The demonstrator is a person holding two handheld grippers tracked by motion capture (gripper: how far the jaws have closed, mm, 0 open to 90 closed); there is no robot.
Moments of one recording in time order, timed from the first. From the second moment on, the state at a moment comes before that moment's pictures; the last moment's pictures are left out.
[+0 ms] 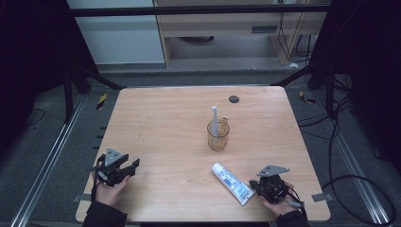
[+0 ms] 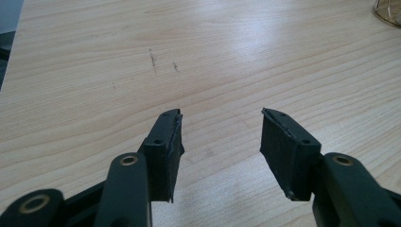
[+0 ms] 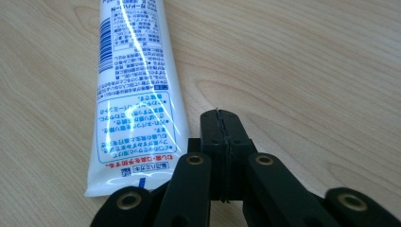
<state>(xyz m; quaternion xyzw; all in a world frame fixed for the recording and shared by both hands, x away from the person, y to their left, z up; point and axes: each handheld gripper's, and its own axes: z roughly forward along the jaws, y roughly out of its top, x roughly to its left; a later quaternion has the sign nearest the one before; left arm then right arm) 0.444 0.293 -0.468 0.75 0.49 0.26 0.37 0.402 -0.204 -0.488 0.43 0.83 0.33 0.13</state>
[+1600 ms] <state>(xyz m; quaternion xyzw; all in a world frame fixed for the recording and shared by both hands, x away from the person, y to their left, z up) 0.445 0.288 -0.466 0.75 0.49 0.26 0.36 0.392 -0.142 -0.492 0.35 0.86 0.37 0.07</state>
